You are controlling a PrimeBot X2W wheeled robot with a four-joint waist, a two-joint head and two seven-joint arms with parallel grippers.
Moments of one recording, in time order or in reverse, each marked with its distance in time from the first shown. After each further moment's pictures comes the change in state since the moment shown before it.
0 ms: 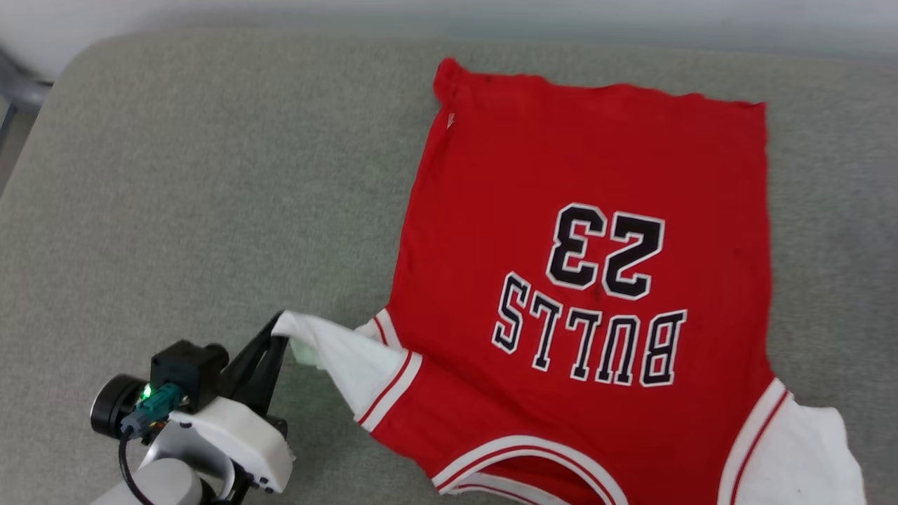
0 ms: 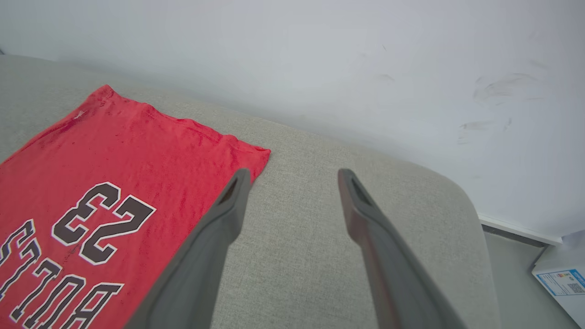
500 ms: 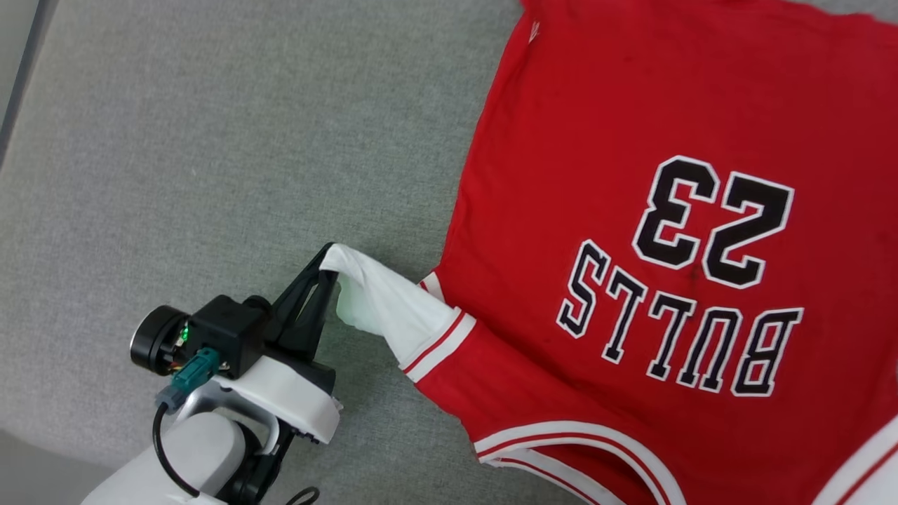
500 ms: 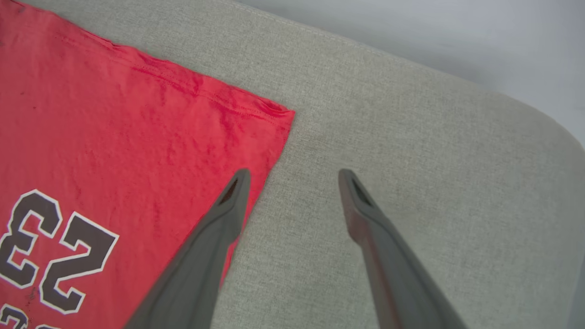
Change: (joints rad) left arm -0.103 -0.111 0.052 -0.052 0.167 -0.019 0.000; right arm -0.571 0.053 0.147 0.322 -0.112 0.000 0.591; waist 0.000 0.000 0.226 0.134
